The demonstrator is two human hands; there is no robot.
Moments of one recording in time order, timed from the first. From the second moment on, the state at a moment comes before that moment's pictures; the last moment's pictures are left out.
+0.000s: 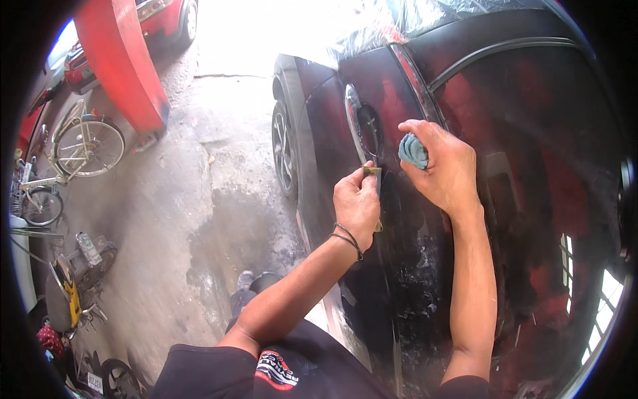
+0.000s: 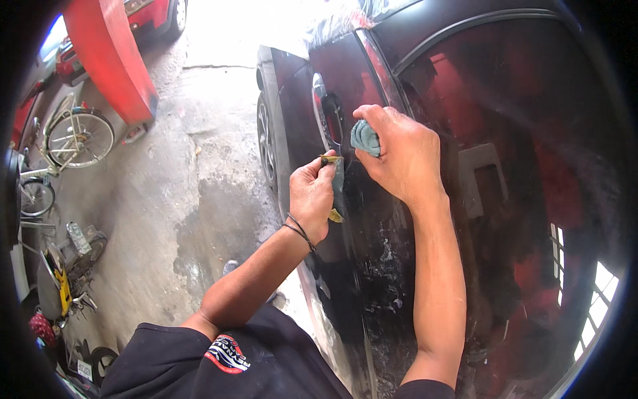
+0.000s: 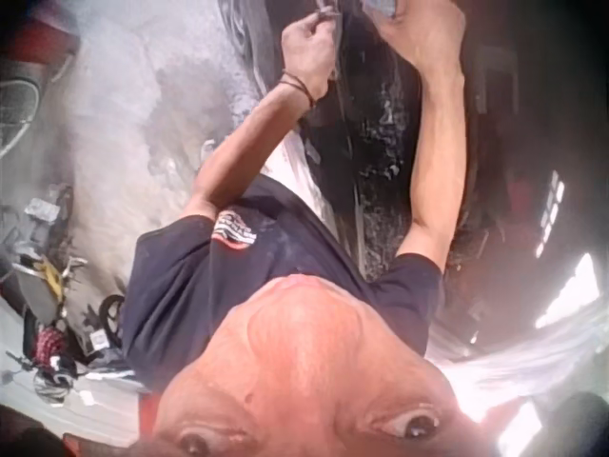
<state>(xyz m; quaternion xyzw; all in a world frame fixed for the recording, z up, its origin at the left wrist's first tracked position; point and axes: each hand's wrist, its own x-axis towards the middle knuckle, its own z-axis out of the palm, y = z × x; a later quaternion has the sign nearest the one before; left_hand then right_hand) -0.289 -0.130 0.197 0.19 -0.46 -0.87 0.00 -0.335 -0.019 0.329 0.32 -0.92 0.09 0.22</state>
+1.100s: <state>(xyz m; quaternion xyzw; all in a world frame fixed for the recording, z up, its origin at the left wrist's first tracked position) -0.300 -0.105 0.187 0.17 -0.58 -0.78 0.16 -0.344 -0.020 0.337 0.23 -0.90 0.34 0.12</state>
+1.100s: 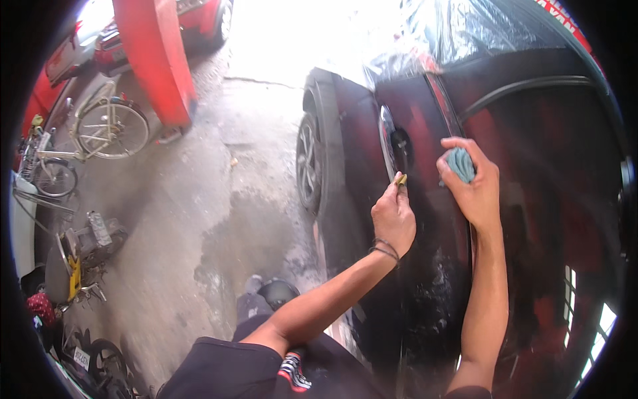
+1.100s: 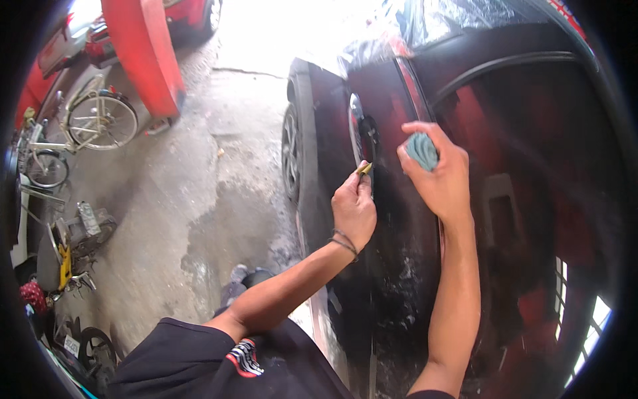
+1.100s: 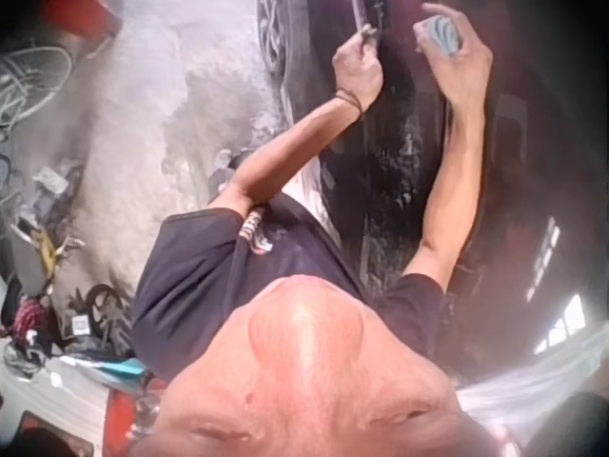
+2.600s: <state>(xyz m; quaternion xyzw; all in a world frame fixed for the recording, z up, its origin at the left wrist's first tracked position) -0.569 -0.202 0.087 -0.10 -0.61 -0.68 0.39 -0.349 -0.007 0.317 0.21 -0.92 0.31 0.13</state>
